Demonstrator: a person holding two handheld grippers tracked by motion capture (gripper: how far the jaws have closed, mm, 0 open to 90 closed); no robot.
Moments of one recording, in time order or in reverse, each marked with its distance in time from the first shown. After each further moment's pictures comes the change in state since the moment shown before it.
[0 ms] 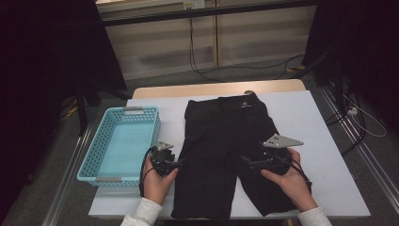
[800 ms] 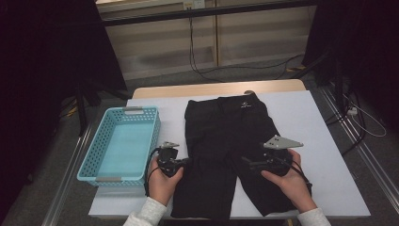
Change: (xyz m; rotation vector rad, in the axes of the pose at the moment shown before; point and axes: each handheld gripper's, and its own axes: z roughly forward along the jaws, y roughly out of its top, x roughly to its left) left arm -0.025 0.012 -0.003 -0.006 -0.187 -0.088; right arm 0.000 -0.004 0.000 0.005 -0.024 0.008
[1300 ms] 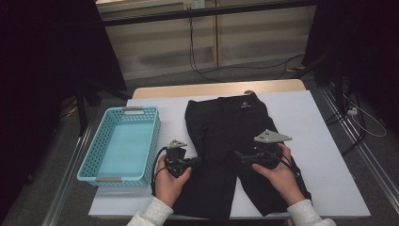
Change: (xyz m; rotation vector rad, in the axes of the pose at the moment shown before) left arm -0.021 0.003 0.007 -0.035 -0.093 0.056; right arm 0.007 0.016 0.026 0.005 -0.025 0.006
